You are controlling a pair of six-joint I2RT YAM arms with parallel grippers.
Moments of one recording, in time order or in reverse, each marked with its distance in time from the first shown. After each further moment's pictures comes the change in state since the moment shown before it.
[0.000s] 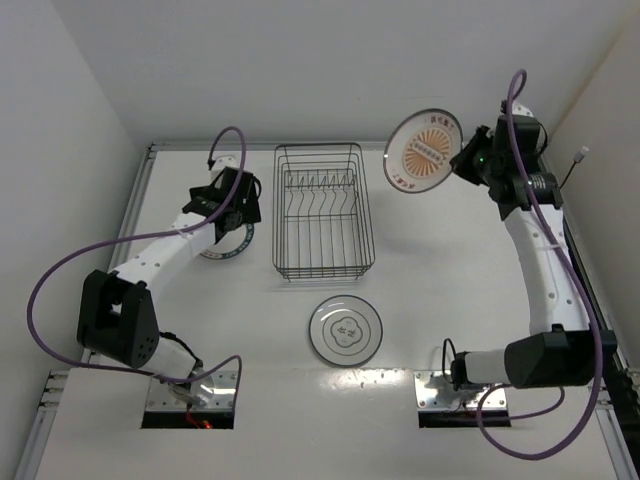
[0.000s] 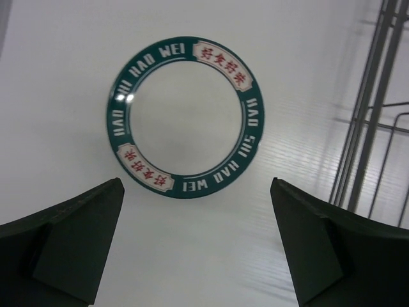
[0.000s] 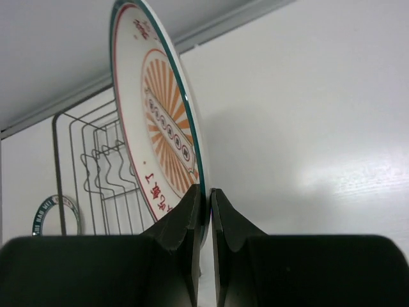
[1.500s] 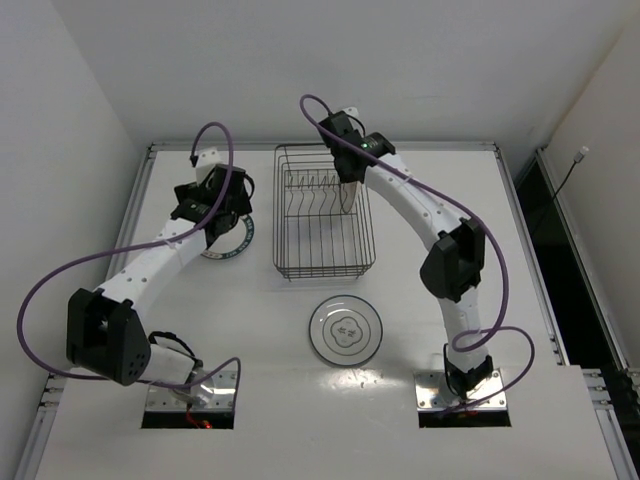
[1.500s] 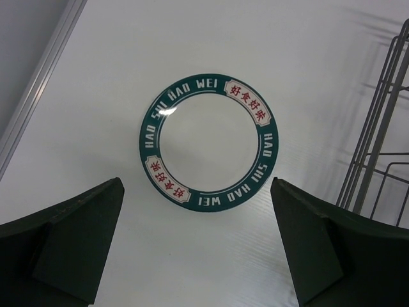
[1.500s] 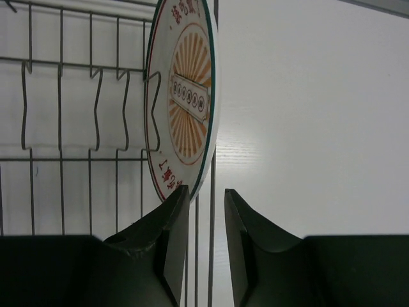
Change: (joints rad) left arm 0.000 -0.108 -0.004 -0.008 -0.158 -0.077; right arm 0.622 0.792 0.725 -0.297 0.636 -0.240
